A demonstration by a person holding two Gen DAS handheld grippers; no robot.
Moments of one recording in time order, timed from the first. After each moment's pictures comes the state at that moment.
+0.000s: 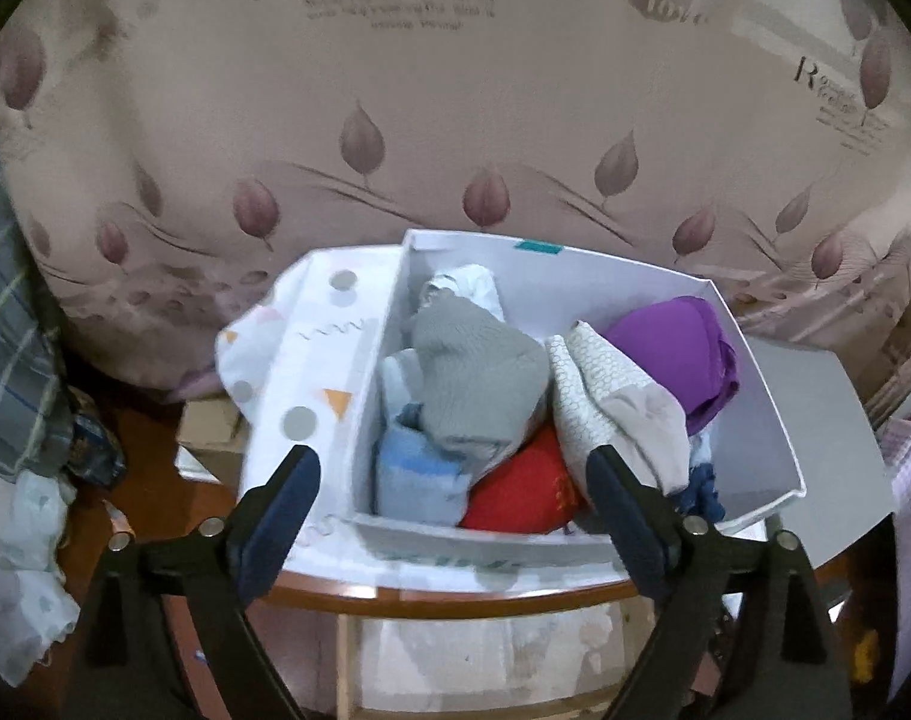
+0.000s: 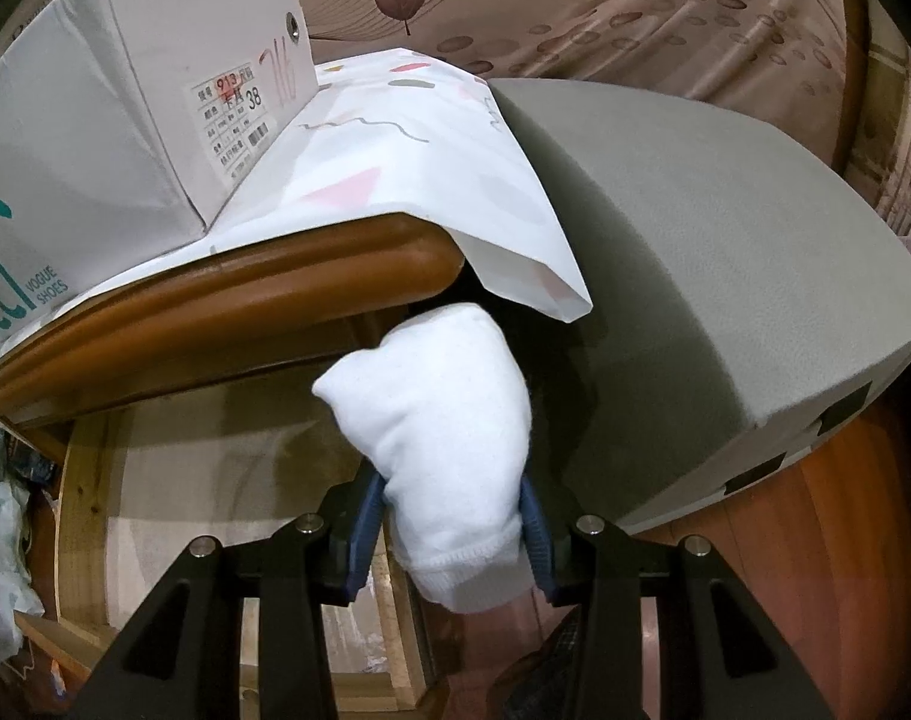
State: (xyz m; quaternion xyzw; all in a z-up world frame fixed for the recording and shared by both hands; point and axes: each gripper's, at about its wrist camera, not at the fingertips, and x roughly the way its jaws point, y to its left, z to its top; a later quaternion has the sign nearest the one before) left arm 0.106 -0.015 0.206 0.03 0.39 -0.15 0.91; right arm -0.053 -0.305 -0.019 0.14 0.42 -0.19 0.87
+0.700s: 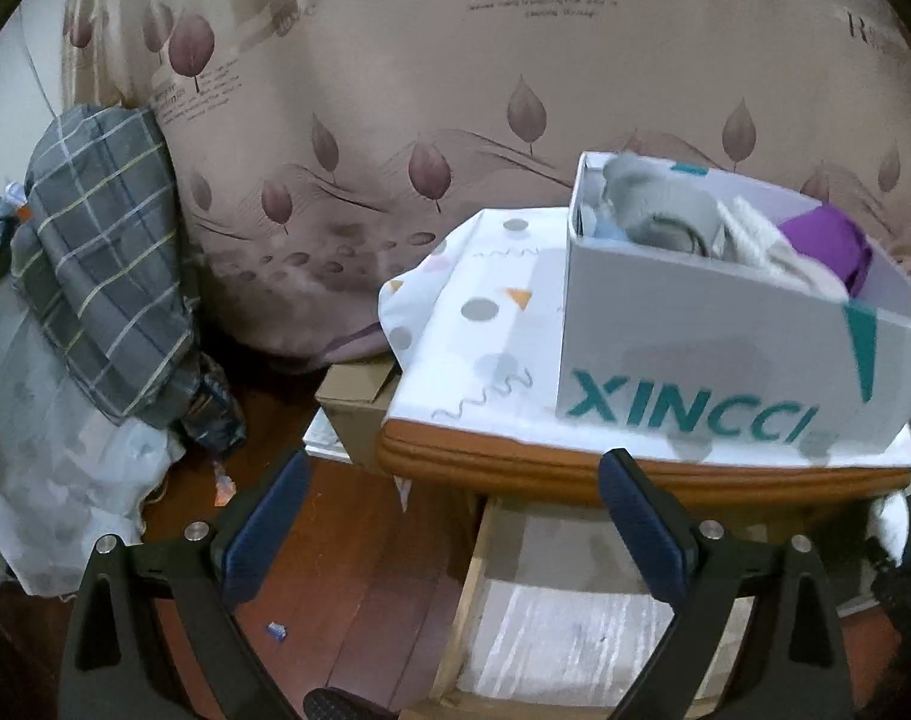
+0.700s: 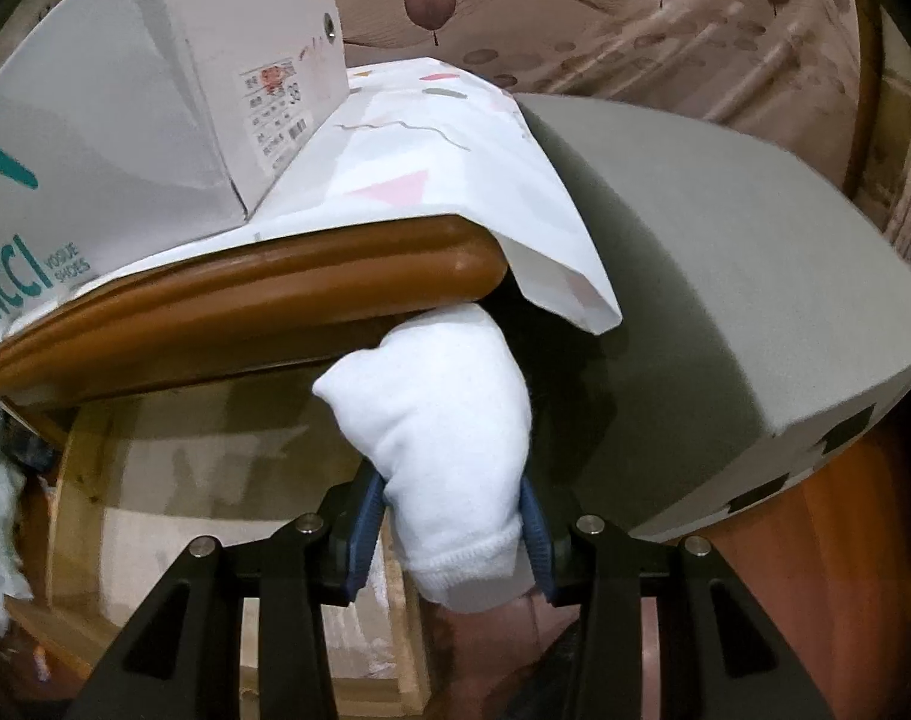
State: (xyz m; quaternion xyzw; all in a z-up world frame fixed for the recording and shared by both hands) left arm 0.026 0.043 0.106 0.06 0.33 0.01 0.94; right arm -0.052 -0.291 -0.019 0.11 0.41 -0.19 0.89
